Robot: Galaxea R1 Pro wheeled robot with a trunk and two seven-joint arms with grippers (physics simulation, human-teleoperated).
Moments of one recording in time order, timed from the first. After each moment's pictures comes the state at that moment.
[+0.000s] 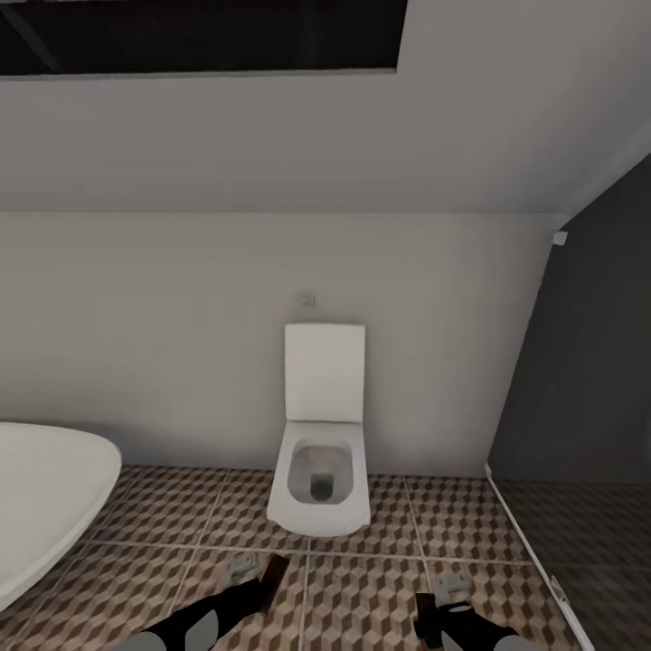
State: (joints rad) left arm -0.61 -0.05 -0.15 -0.01 0.48 -0.02 -0.21; right arm -0.60 0.03 -0.17 0.01 0.33 0.08 -0.11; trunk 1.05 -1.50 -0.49
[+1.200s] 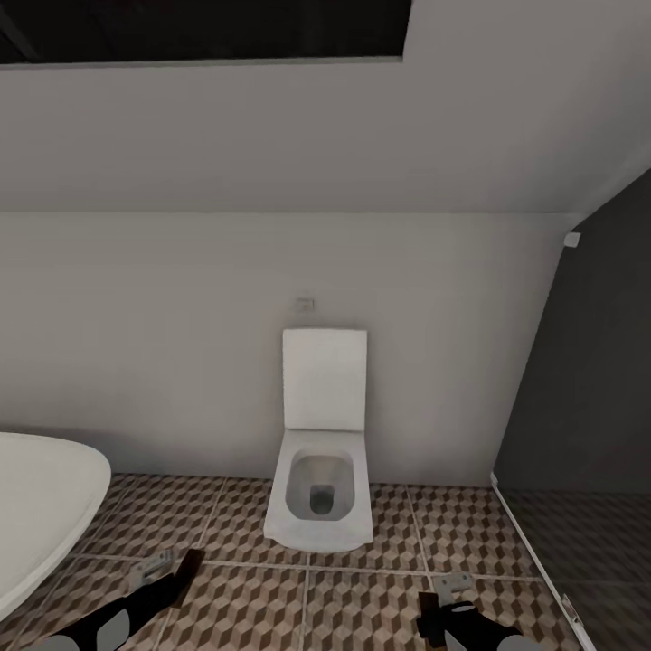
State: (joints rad) left arm -0.61 0.21 -0.14 0.00 0.61 -0.04 -0.22; right arm -0.60 0.02 -0.17 0.01 0.33 0.07 -0.11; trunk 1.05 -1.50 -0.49
